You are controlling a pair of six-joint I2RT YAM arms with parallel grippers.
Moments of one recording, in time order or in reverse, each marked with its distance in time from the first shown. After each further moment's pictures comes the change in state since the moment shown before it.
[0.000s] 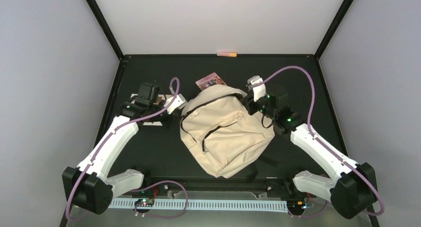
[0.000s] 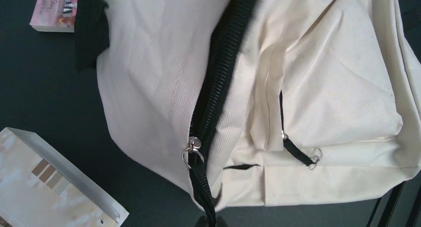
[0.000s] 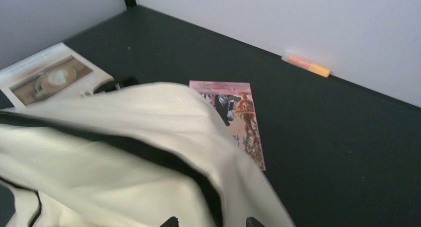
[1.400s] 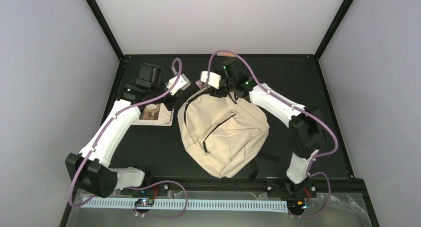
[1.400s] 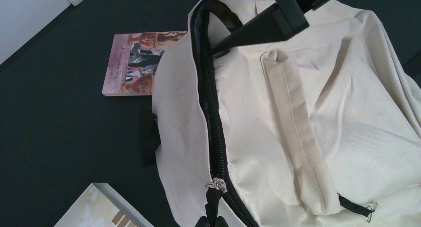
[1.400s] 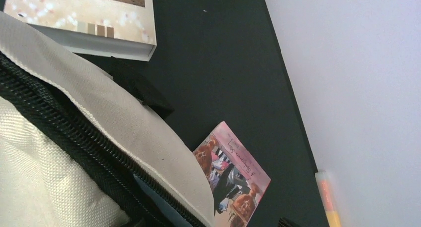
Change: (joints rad) left arm -0.013 0.156 0.281 0.007 -0.048 0.004; right arm 0.132 0.684 0.683 -0.222 -0.126 -0.793
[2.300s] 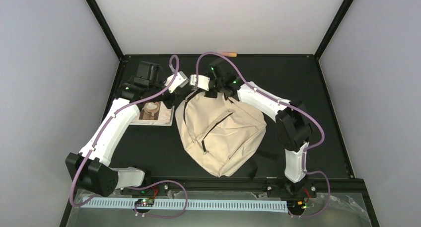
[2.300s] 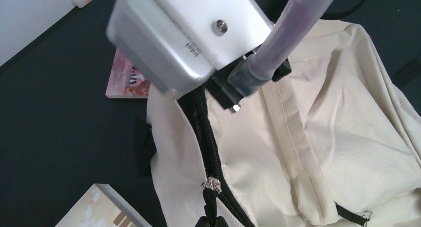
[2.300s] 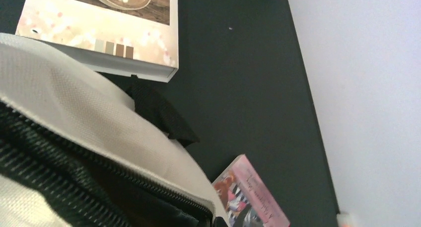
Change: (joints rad) left arm 0.022 0.014 0.027 -0.008 0.027 -0.020; right arm 0.062 0.163 0.160 -0.032 -0.009 -0.065
